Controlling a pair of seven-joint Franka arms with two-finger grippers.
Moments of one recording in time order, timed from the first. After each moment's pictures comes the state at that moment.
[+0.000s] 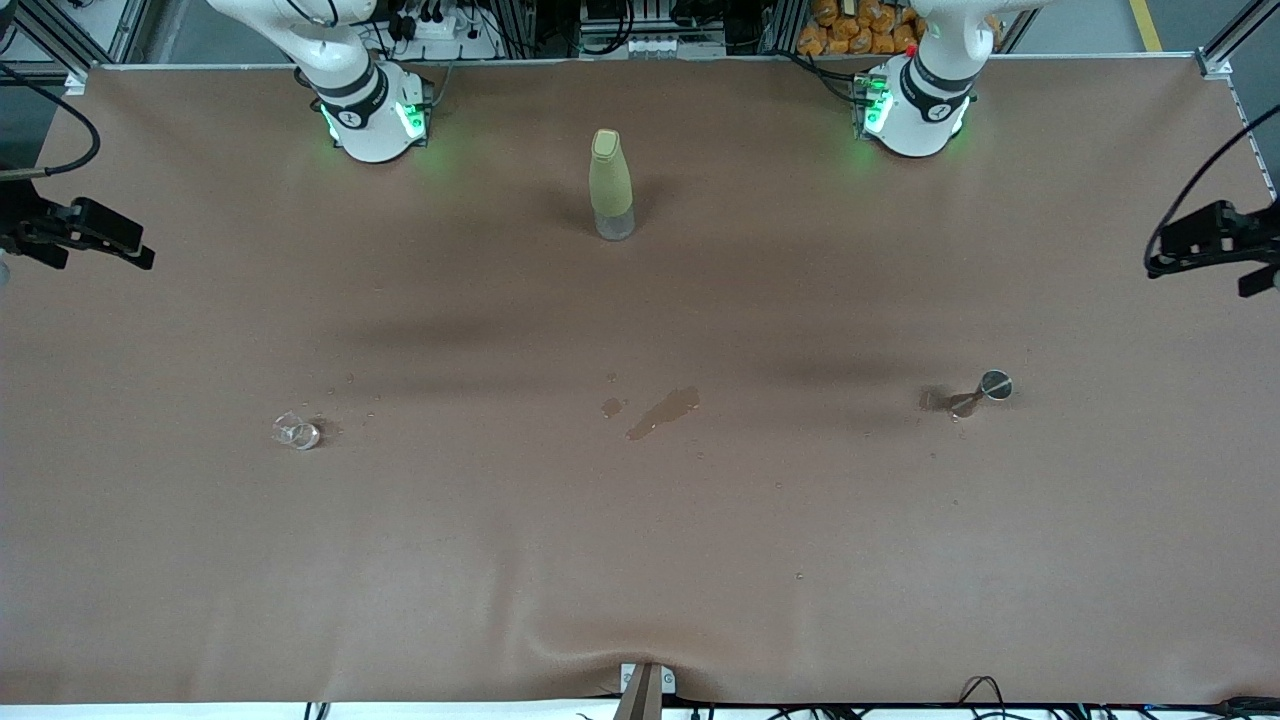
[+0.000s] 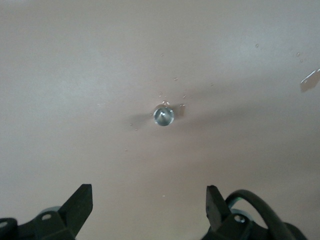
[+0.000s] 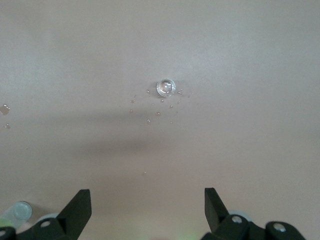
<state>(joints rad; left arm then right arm) 0.17 0.08 -0.06 -1.49 -0.06 1.53 0.36 -0.07 -0.01 0.01 -1.57 0.02 1.50 -0.03</state>
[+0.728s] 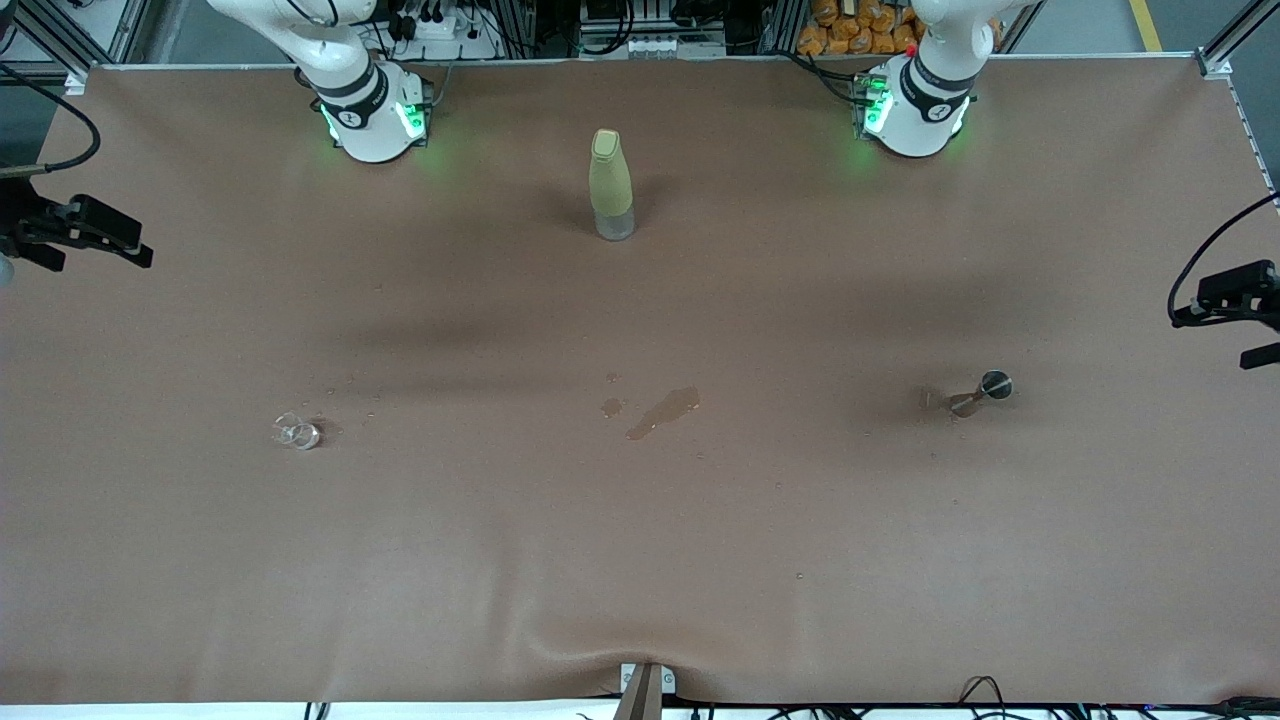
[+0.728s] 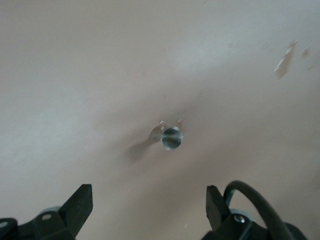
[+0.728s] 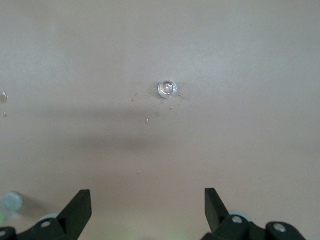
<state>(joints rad) 0.36 0.25 -0.05 -1.49 -0.33 1.63 0.81 -0.07 -0.01 0.00 -1.57 0.02 1.50 -0.16</state>
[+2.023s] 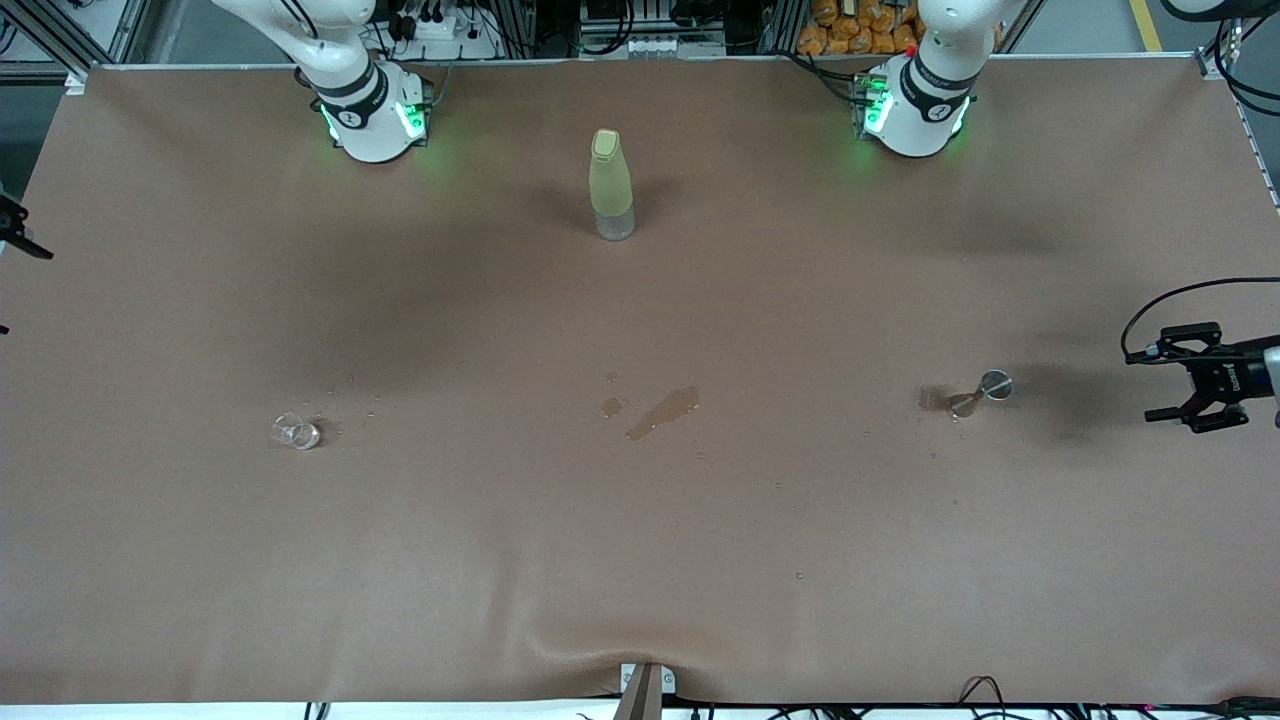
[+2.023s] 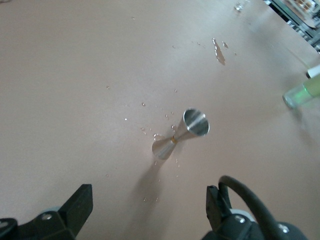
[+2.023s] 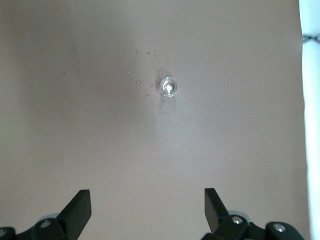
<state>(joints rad) 0.59 0.66 -0.05 -1.50 -0.67 1.62 1.69 -0.17 0.00 -0.09 -1.68 0.02 1.73 -1.75</state>
